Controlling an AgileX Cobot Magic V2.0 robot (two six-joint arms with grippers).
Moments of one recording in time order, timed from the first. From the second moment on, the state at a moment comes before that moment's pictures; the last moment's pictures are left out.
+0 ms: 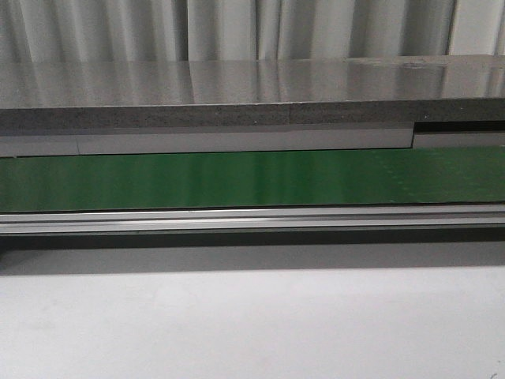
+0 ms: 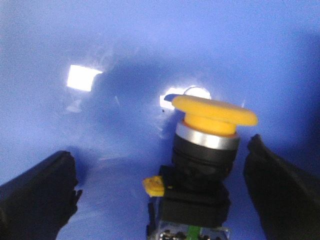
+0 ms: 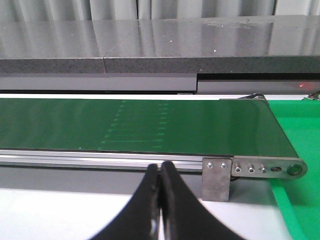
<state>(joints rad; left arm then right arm) 0.40 2.04 -1.36 -0.21 0.71 0.31 0.08 -0.01 0.03 0.04 0.14 0.00</state>
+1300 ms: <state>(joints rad) 0.23 1.83 -1.36 -0.23 0.82 0.31 0.08 -0.01 0.03 0.04 0.14 0.00</state>
